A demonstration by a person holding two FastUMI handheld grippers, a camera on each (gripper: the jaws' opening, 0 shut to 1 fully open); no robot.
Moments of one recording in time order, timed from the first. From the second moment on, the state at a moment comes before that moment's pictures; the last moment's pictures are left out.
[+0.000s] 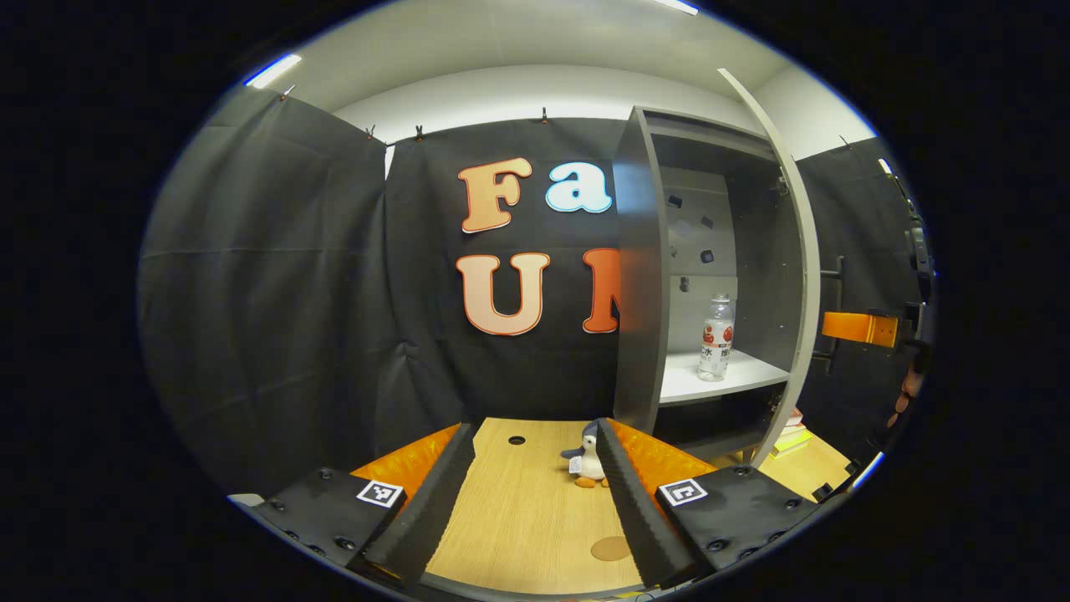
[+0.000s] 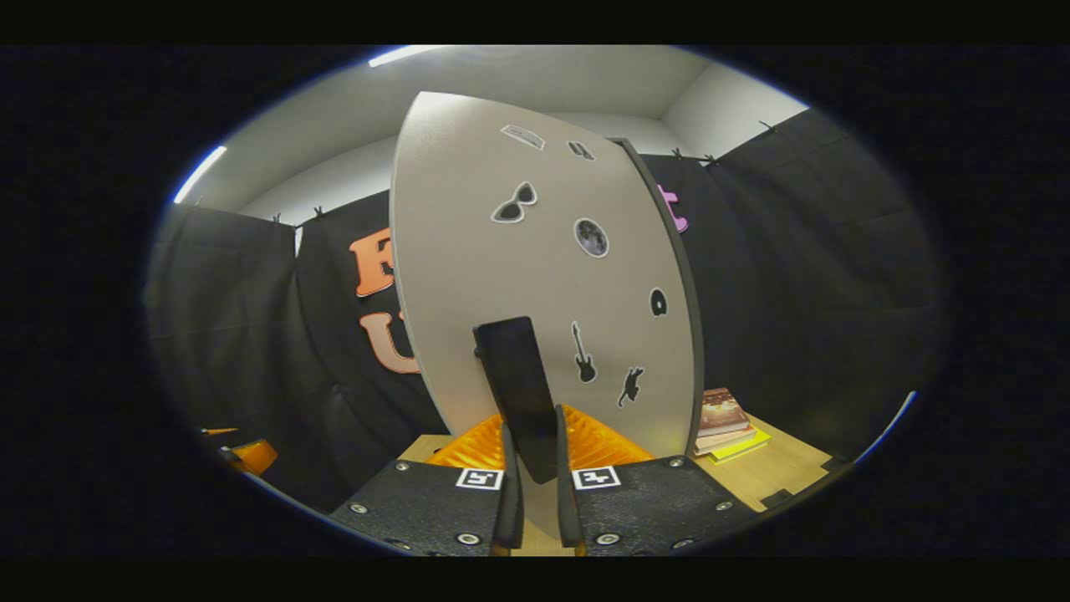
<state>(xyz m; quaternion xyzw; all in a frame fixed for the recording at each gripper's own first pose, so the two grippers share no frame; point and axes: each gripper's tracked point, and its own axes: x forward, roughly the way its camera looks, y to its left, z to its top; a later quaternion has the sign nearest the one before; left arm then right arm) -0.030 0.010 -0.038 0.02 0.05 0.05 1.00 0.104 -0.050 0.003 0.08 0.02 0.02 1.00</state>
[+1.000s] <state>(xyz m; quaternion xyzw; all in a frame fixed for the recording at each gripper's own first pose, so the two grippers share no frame) -0.037 -0.098 -0.061 0.01 0.07 -0.01 1.00 0.063 -0.148 0.009 0.10 -0.01 -0.01 0.99</state>
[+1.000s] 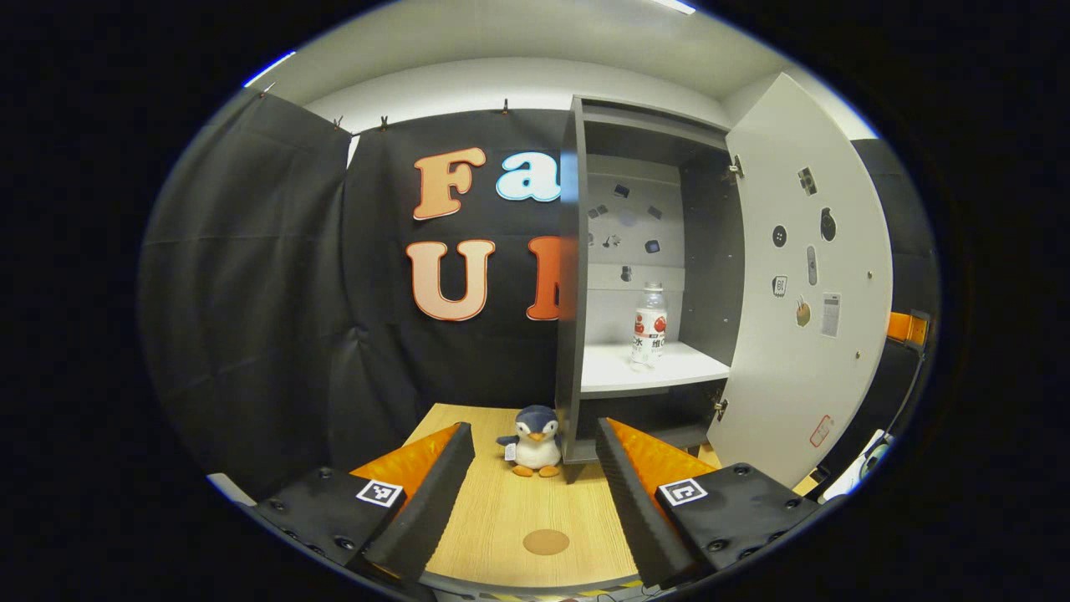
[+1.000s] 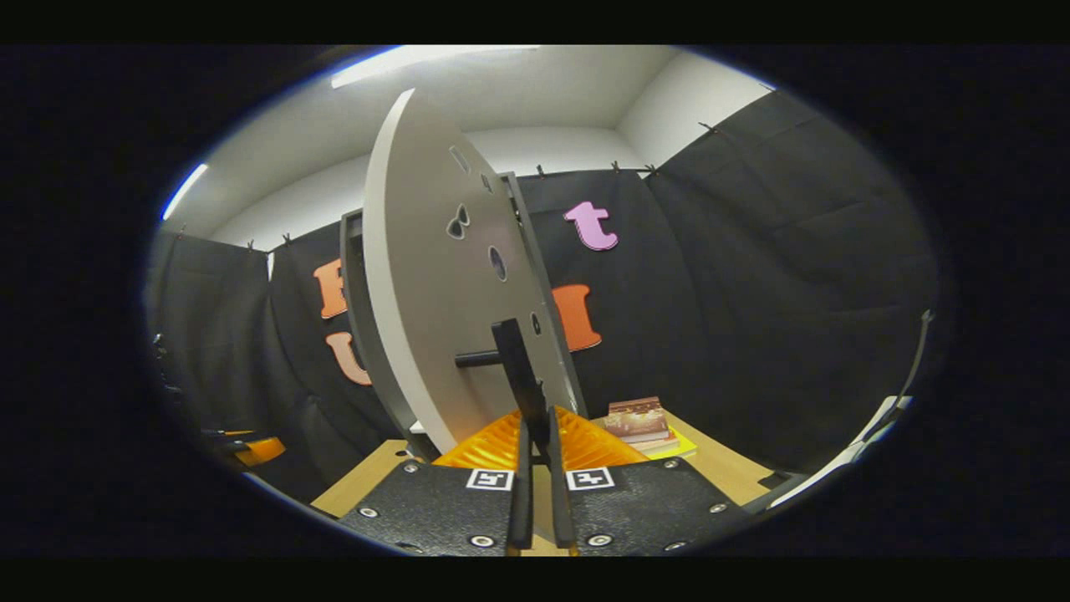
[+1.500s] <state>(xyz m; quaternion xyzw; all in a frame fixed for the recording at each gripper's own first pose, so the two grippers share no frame) -0.040 -0.128 -0.067 0.01 0.08 -0.01 1.00 0.061 -0.178 0.009 0.09 -0.01 0.00 1.00</state>
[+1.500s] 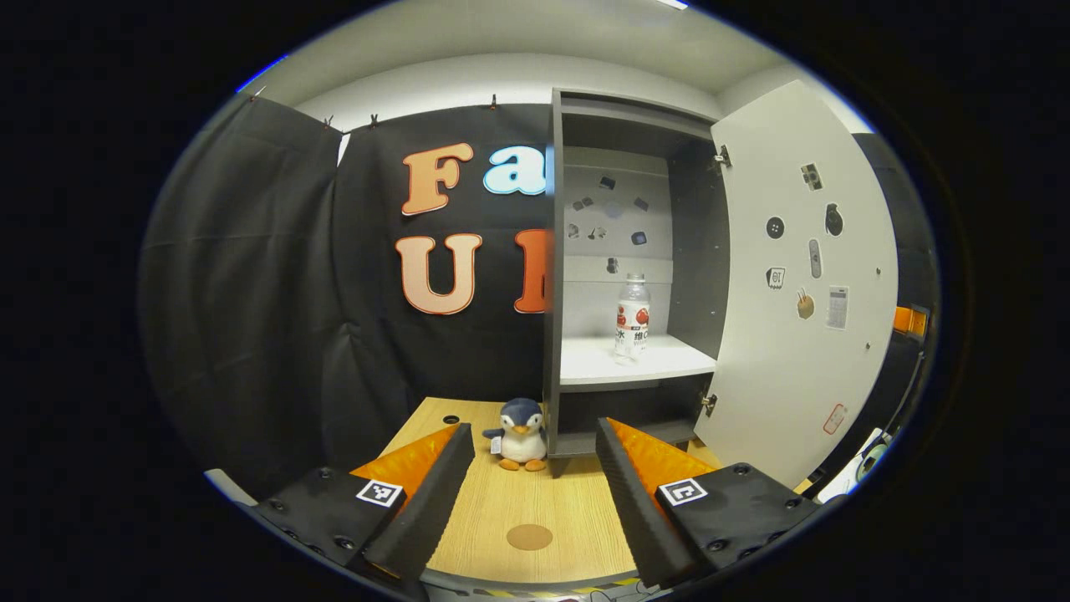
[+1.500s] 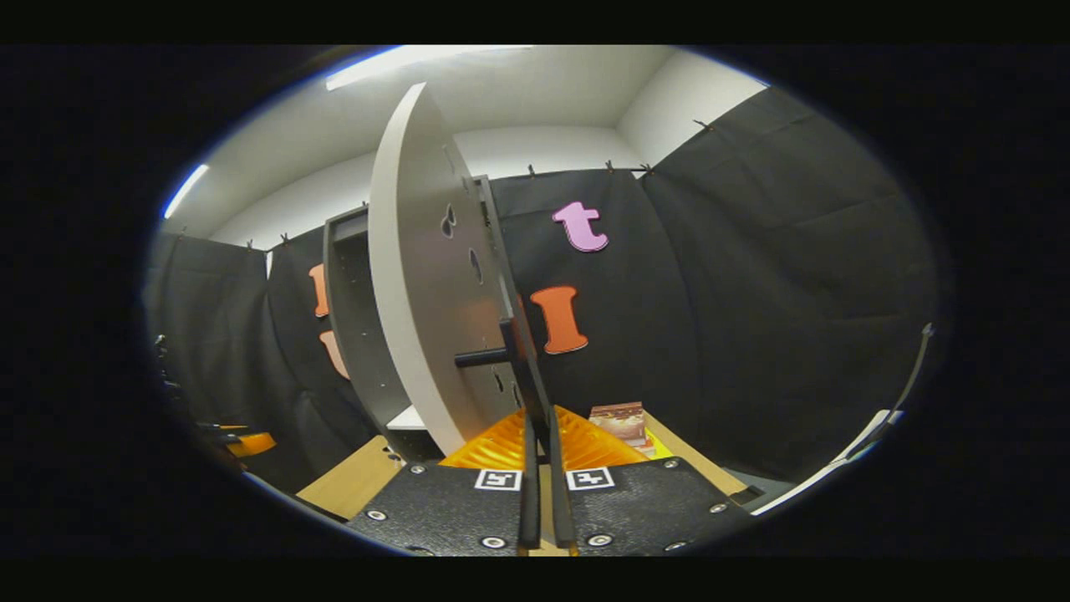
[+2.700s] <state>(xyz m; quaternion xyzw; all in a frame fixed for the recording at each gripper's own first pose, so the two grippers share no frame) 0.139 -0.271 -0.047 -0.01 0.02 -0.13 0.99 0.038 -0.115 0.008 0.10 -0.06 0.00 0.99</state>
